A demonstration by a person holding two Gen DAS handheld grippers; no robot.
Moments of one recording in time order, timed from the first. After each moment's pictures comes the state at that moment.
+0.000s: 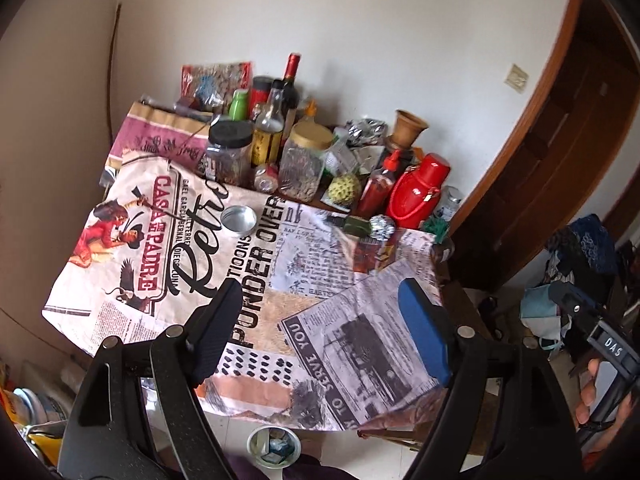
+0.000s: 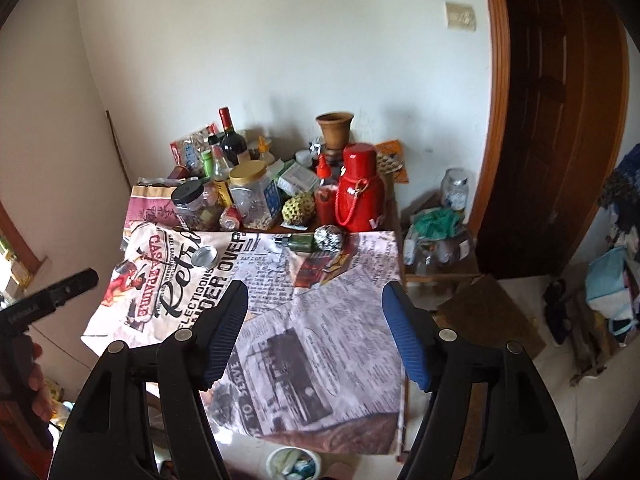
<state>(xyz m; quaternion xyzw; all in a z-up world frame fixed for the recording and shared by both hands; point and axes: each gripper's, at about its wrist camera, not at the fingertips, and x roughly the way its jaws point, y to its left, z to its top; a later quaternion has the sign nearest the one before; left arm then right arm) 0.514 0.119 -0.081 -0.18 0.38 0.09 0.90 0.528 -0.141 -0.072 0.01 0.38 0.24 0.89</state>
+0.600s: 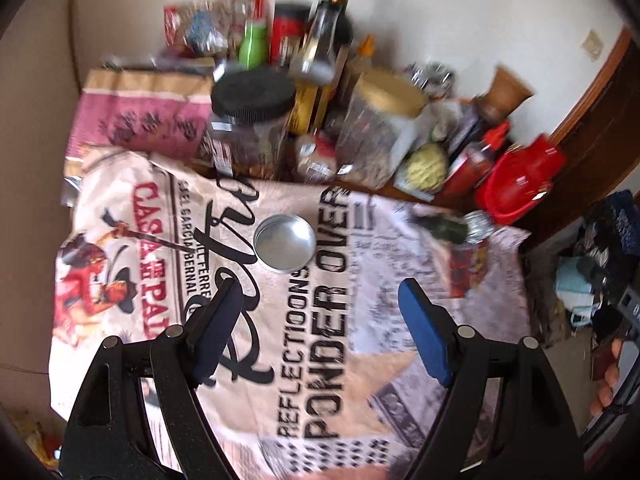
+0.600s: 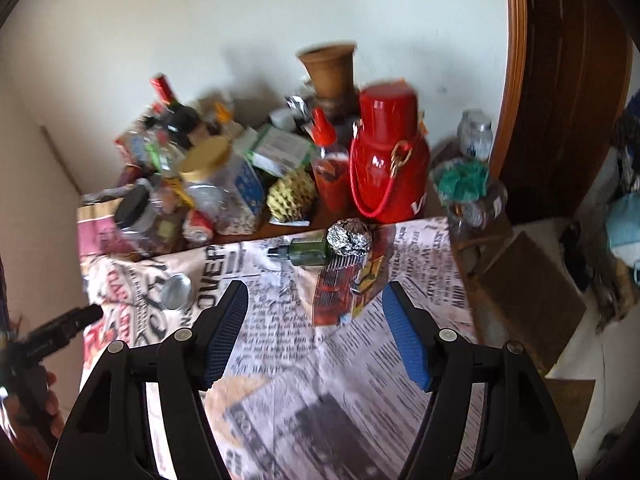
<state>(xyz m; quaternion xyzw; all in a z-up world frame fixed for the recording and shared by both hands) 0.690 0.255 -0.194 -0.16 0.51 0.08 0.84 0.673 -0.037 -0.161 0.05 0.48 0.15 0.86</state>
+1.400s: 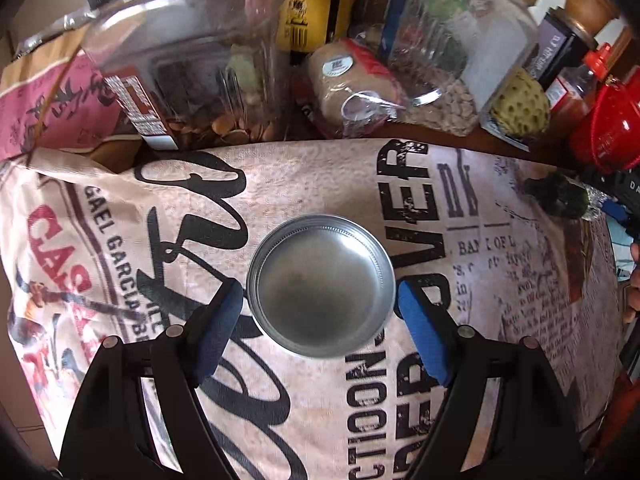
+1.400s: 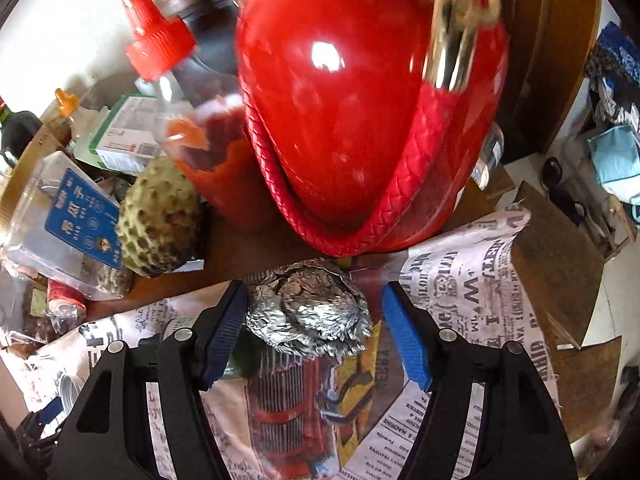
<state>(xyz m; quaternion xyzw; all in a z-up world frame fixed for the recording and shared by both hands) 0.781 0.279 -0.329 -0.09 0.57 0.06 0.81 0.790 -0.024 -0.303 0.10 0.54 0.05 0.83</state>
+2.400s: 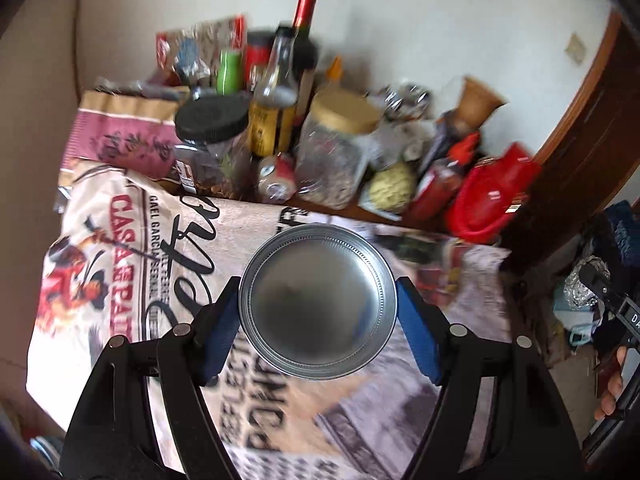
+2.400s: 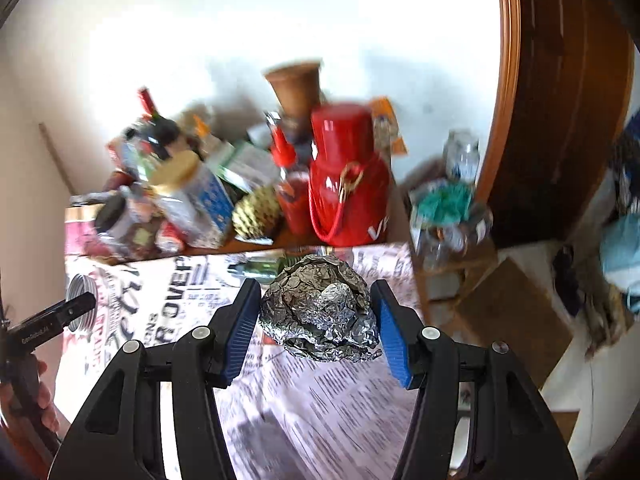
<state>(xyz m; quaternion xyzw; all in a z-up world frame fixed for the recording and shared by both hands) 0.662 0.180 -0.156 -0.16 0.43 0.10 0.88 0.659 -0.103 -0.136 0.03 0.42 0.19 0.89</state>
